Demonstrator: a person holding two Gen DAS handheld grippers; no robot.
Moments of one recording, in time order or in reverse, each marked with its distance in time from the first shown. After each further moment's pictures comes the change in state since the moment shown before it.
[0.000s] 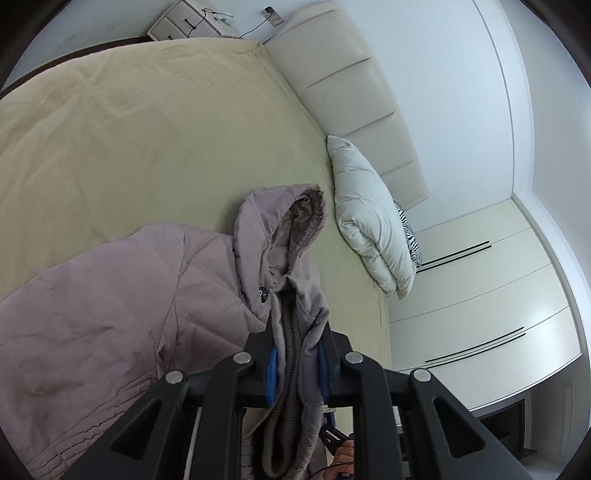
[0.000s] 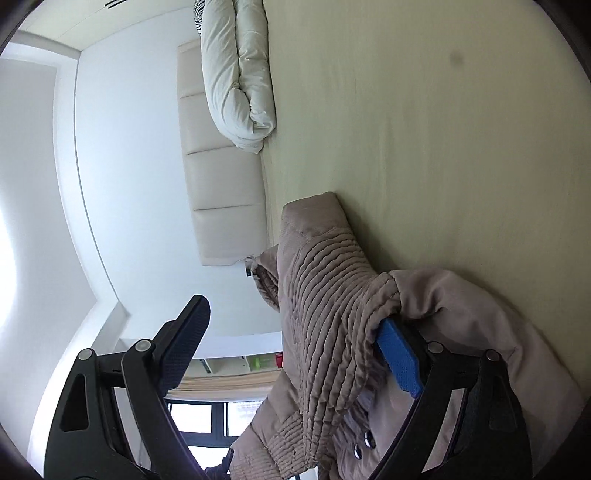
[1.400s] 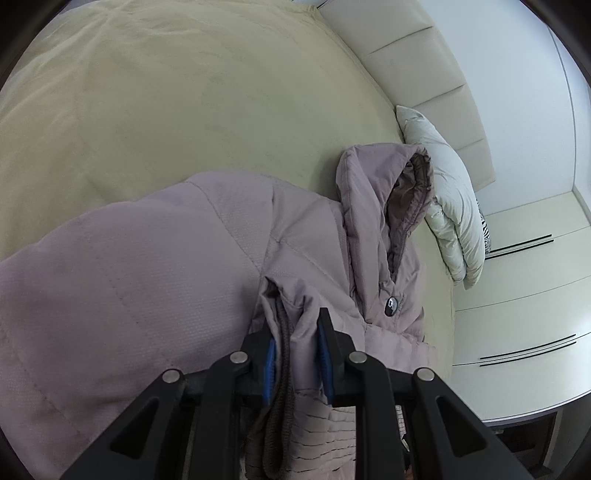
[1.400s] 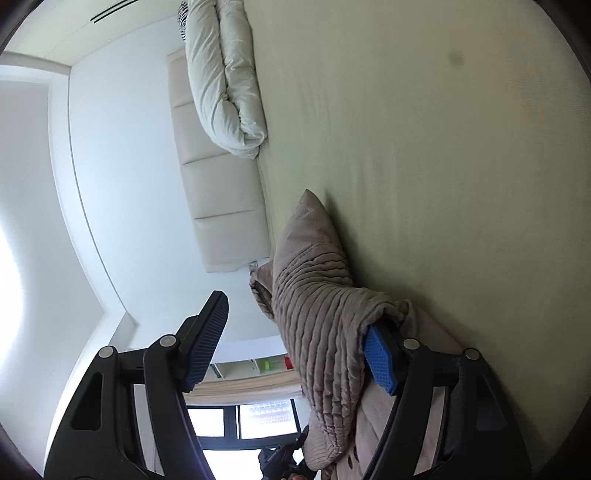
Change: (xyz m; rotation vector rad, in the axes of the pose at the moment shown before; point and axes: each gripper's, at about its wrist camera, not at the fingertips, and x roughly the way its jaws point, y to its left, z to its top) left arm 0.116 0.080 0.004 -0.037 0.092 0.232; right arm 0.005 -0.076 0.015 0.054 0.013 0.031
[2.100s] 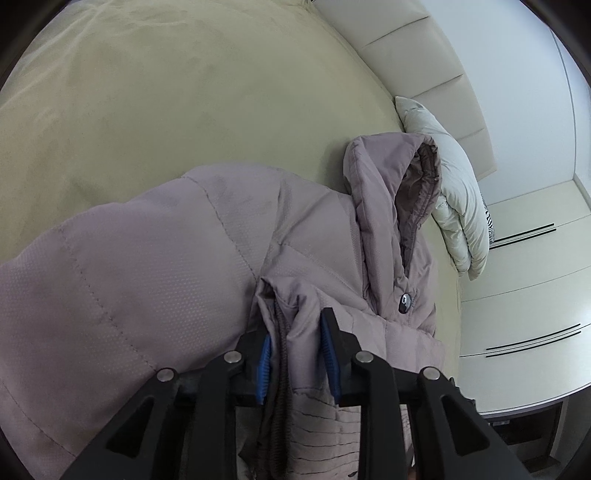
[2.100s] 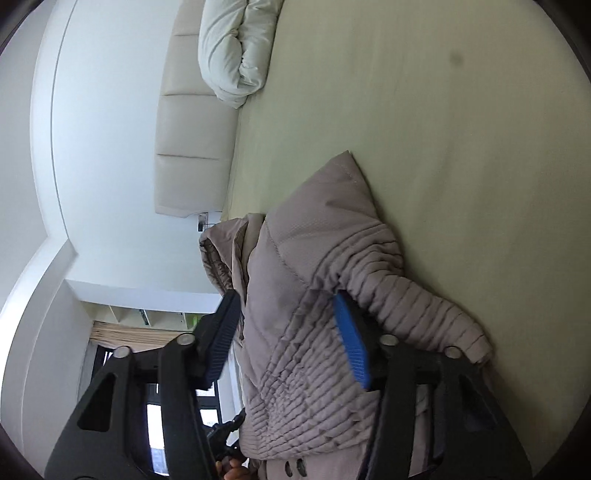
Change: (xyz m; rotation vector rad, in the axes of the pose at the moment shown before) left arm 0.017 0.007 0.007 0.022 0.025 -0.005; right arm 0.065 0.042 -0.004 -0.281 0.152 -0.198
